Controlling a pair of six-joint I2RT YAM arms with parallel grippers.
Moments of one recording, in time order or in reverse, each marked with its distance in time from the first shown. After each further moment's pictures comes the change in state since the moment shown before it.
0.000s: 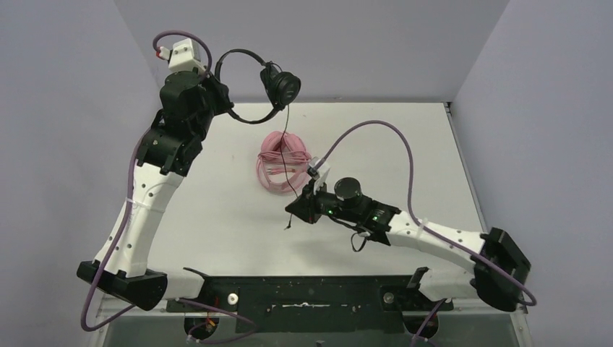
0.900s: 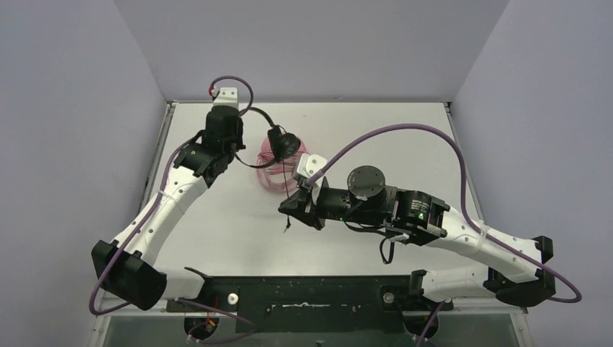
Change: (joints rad) left arm 0.006 0.027 -0.368 0.032 -0.129 0.211; right arm 0.357 -0.196 0.593 -0.742 0.167 -0.403
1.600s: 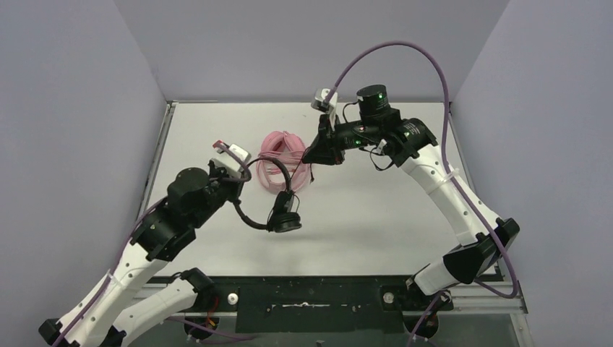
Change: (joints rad) left arm -0.289 -0.549 -0.361 0.025 0.249 0.313; right arm -0.659 0.386 0.380 -0.272 -0.757 -0.156
